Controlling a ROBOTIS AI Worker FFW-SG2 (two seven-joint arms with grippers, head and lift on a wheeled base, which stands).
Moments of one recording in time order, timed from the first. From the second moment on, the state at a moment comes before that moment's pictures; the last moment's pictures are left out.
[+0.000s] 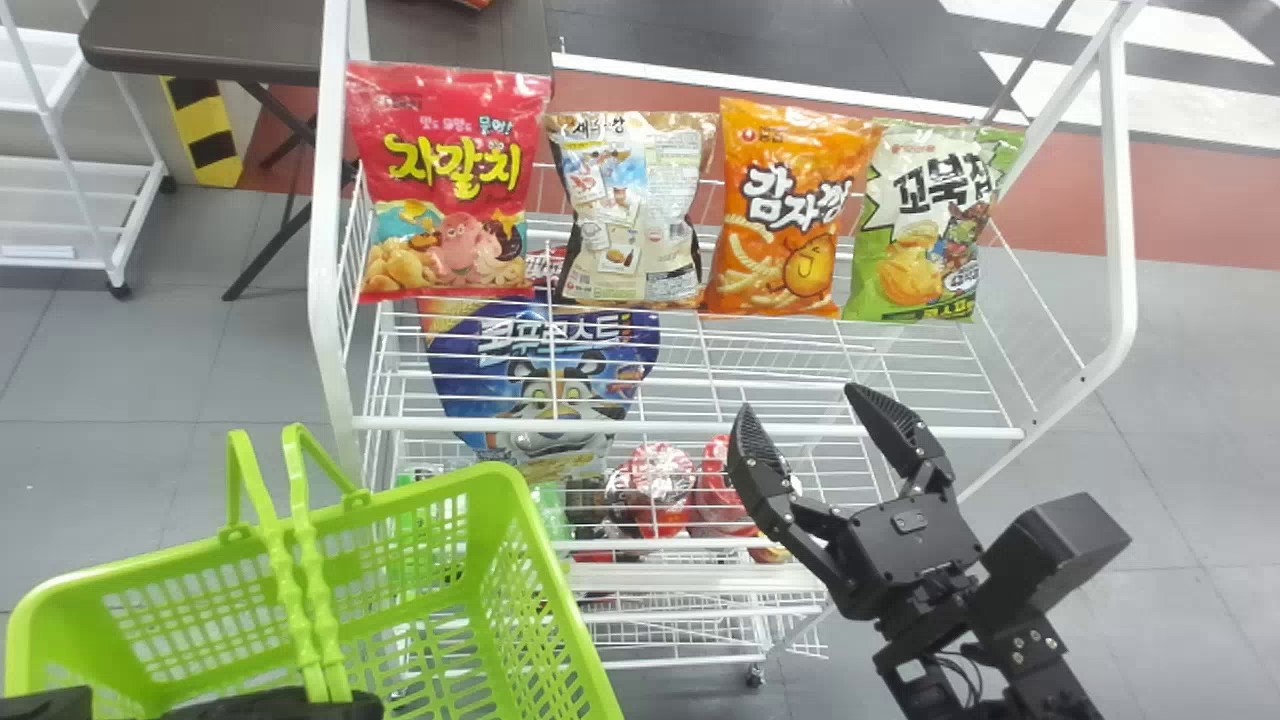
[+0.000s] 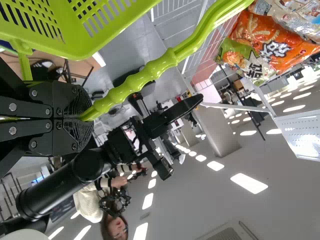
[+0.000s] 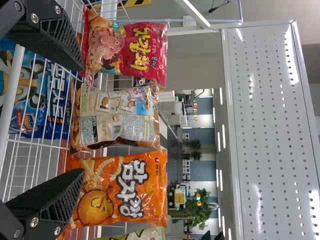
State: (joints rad) left arm 0.46 0.14 0.25 -2.29 0.18 1.36 -1.57; right arm 0.69 -0.08 -0.10 -2.17 -0.14 -0.04 0.28
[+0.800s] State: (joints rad) left arm 0.47 0.13 0.25 -2.30 0.18 1.35 -1.57; right arm 0.65 -0.07 -0.07 -2.16 -0.13 0.02 0.26
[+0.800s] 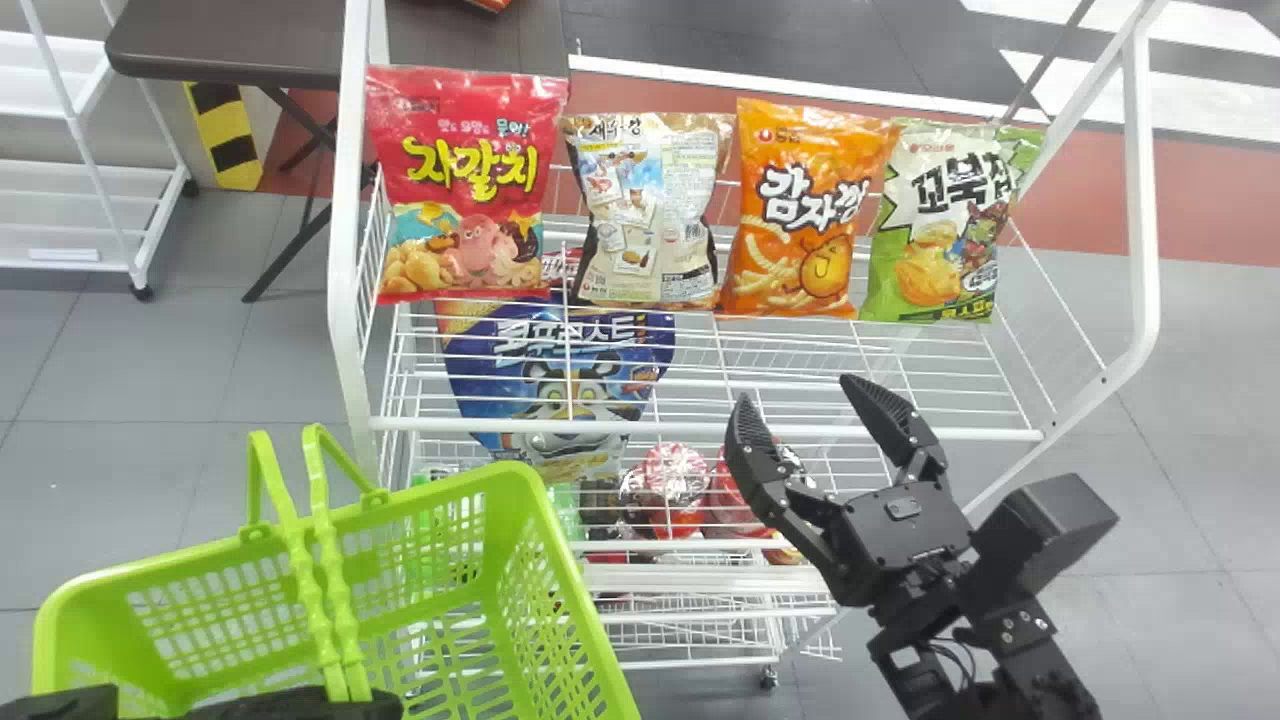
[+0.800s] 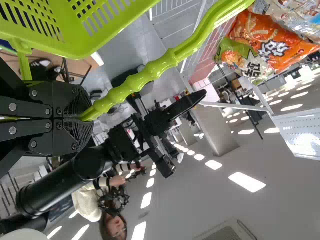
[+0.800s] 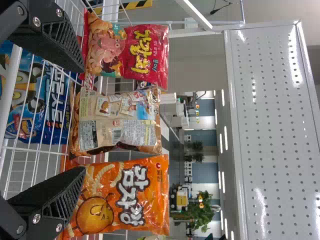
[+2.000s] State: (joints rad) left arm 0.49 0.13 0.26 -2.27 0.19 1.28 -1.57; right arm -0.18 0.00 0.37 -1.48 -0.06 0.30 0.08
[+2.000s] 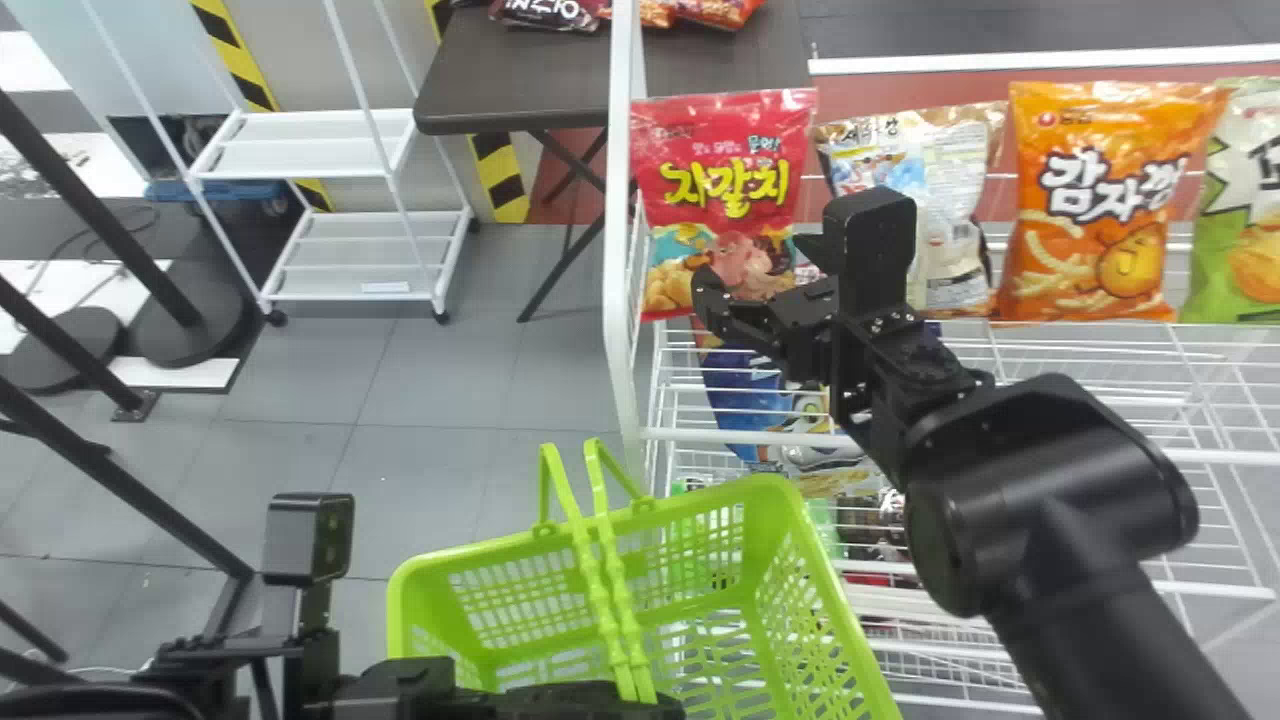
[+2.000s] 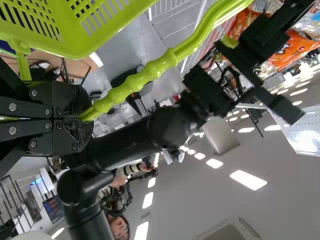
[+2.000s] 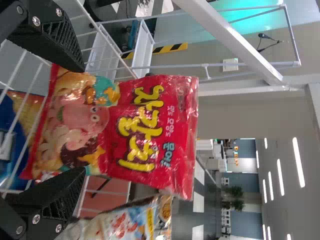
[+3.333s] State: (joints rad) left arm 0.48 0.14 0.34 -2.22 0.24 1.21 -1.57; right arm -0.16 0.00 0.37 -1.51 0.02 0.30 0.11
